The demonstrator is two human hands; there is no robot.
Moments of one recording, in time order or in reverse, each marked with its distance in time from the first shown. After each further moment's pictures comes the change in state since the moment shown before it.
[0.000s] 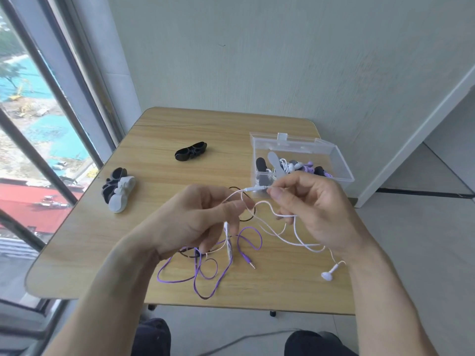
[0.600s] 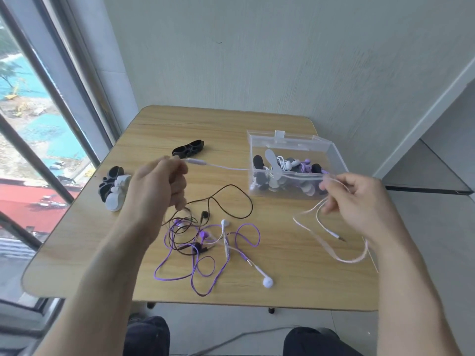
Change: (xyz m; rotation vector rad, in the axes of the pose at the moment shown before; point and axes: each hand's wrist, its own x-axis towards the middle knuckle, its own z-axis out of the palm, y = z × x) left_hand 0.007 0.001 -0.021 -0.251 0.696 0.048; right_hand -0.004 0.020 -0.061 -0.518 0.415 0.253
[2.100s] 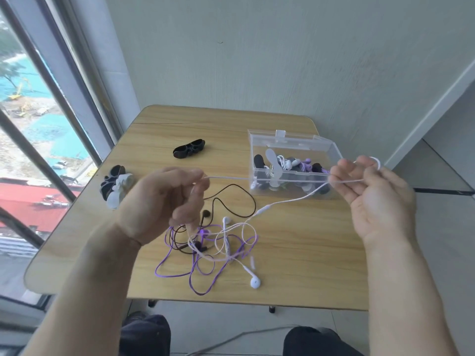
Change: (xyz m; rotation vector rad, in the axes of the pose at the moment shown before) left_hand -0.003 0.005 -0.014 -0.142 -0.741 -0.063; right_hand -0.007 -0.027 0.000 1.001 0.279 0.190
